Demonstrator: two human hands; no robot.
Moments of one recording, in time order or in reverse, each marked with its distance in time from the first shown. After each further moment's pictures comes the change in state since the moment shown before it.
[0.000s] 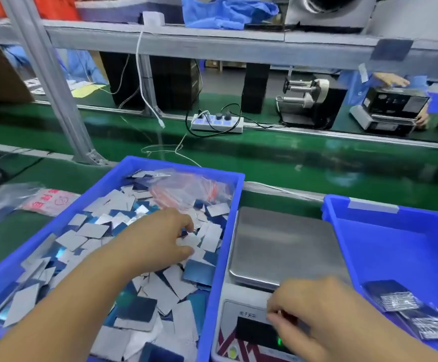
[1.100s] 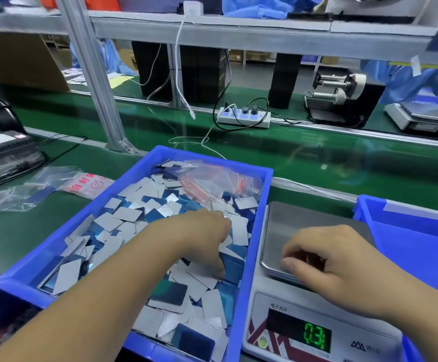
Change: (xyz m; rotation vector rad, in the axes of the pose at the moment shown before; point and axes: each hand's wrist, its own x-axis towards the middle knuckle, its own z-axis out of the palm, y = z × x) left_hand 0.001 0.020 -0.006 0.192 -0.369 0.022; right_hand 0.050 0.010 -0.016 0.124 0.068 -0.039
